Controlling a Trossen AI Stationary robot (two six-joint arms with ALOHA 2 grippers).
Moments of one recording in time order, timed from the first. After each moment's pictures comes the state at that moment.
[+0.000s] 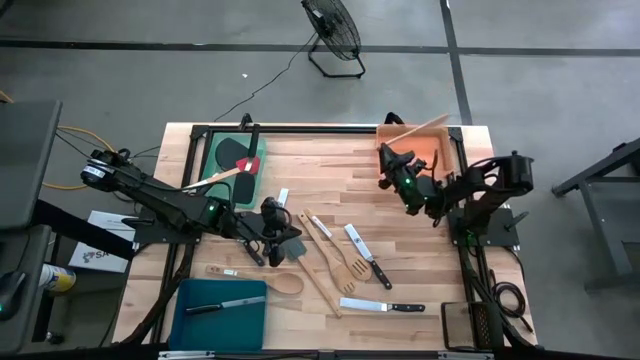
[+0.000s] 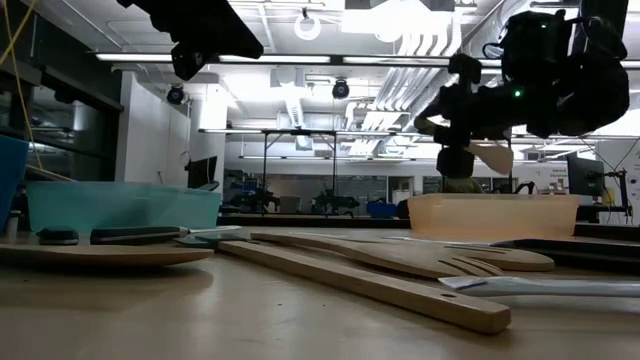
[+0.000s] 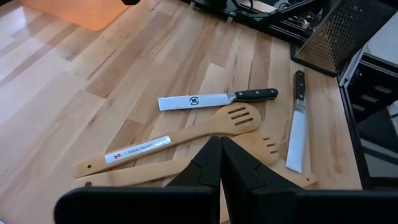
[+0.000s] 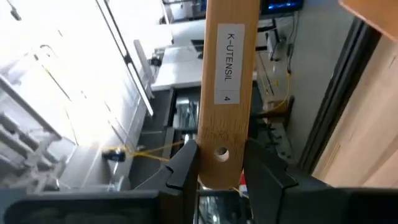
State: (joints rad) left arm -0.33 1.24 0.84 -0.10 -0.38 -0.53; right arm -0.16 1.64 0.30 1.56 0.94 1.57
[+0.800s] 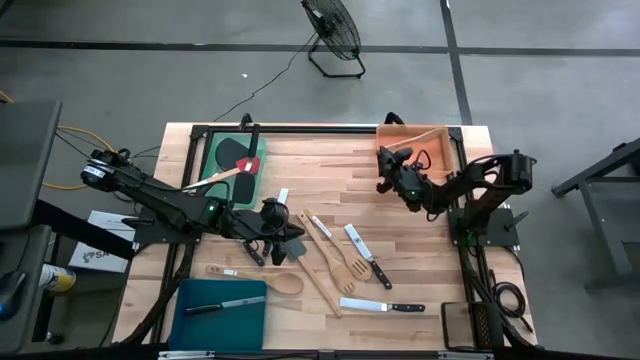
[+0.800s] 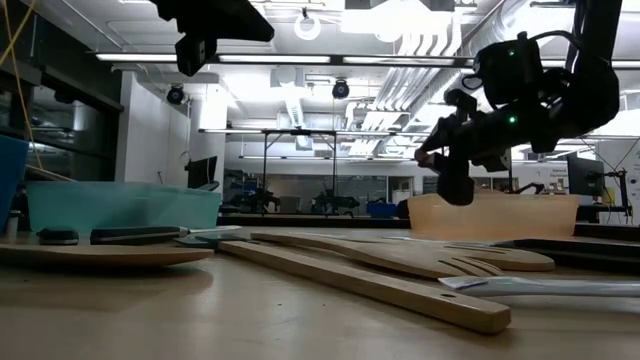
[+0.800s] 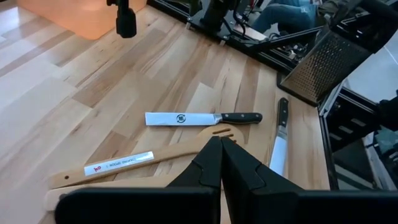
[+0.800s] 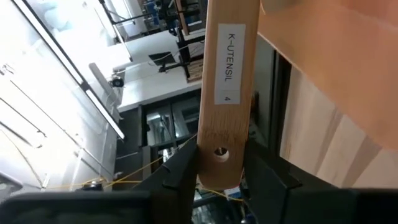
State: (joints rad) left arm -0.33 1.24 0.84 -0.02 -0.39 -0.61; right arm -0.25 1.64 0.30 1.24 0.85 1.98
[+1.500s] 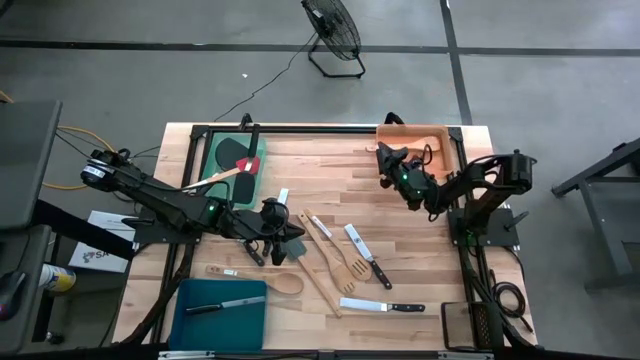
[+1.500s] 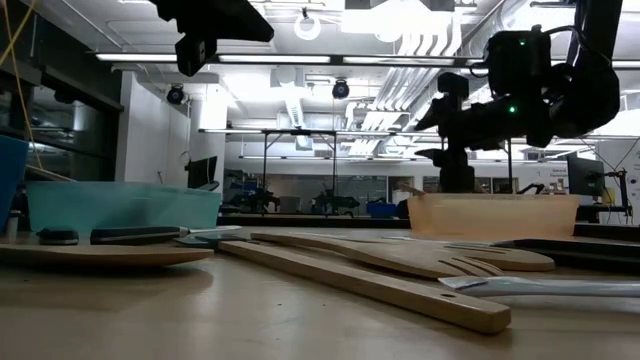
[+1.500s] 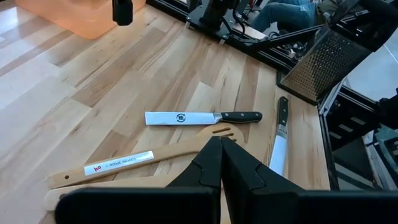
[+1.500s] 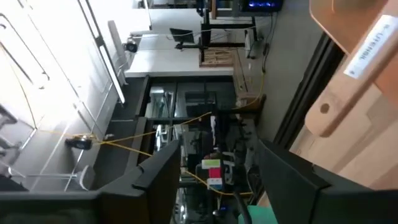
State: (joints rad) left arm -0.33 1.24 0.84 -0.02 -0.38 -0.61; right arm -0.24 1.64 0.30 1.40 0.81 1.59
